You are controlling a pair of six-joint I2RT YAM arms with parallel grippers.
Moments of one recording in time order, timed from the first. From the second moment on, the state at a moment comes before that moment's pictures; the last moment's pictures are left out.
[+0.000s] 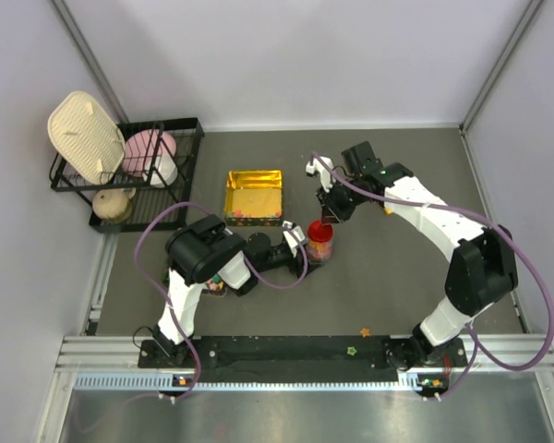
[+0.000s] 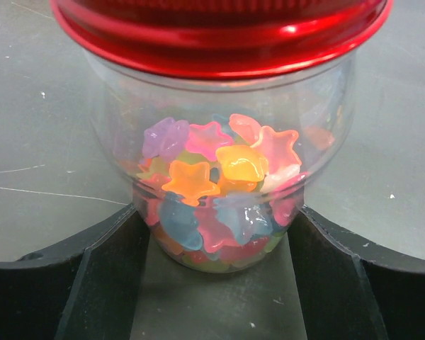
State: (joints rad) left arm -0.75 2.10 0.57 1.39 0.45 0.01; right arm 0.50 1.62 1.35 -0.73 -0.49 -0.38
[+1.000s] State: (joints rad) left arm -0.75 2.10 0.57 1.39 0.45 0.02; right arm 0.50 1.66 1.38 -0.73 -0.56 -0.37
